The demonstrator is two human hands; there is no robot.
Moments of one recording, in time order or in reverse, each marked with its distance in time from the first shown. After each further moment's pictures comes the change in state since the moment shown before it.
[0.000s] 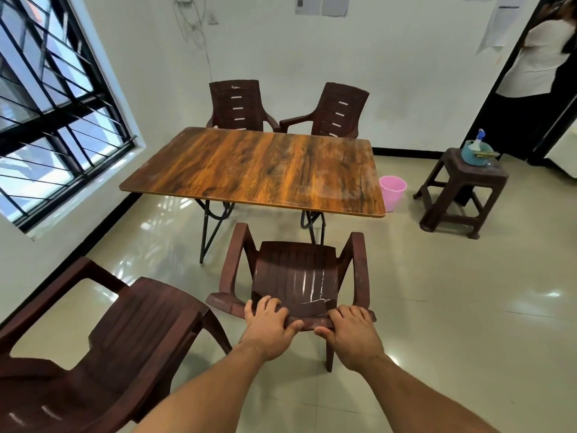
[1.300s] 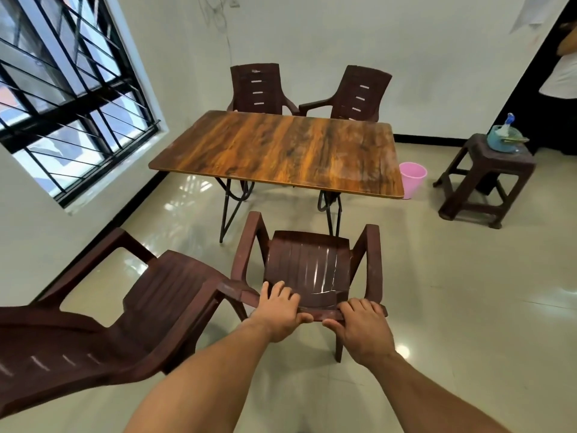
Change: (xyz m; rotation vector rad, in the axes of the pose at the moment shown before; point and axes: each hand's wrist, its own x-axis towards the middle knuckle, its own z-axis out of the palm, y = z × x) left_hand -0.053 -0.017 0.007 0.140 -0.126 0.099; right_hand -0.059 -0.030 0.019 -0.001 0.093 -0.029
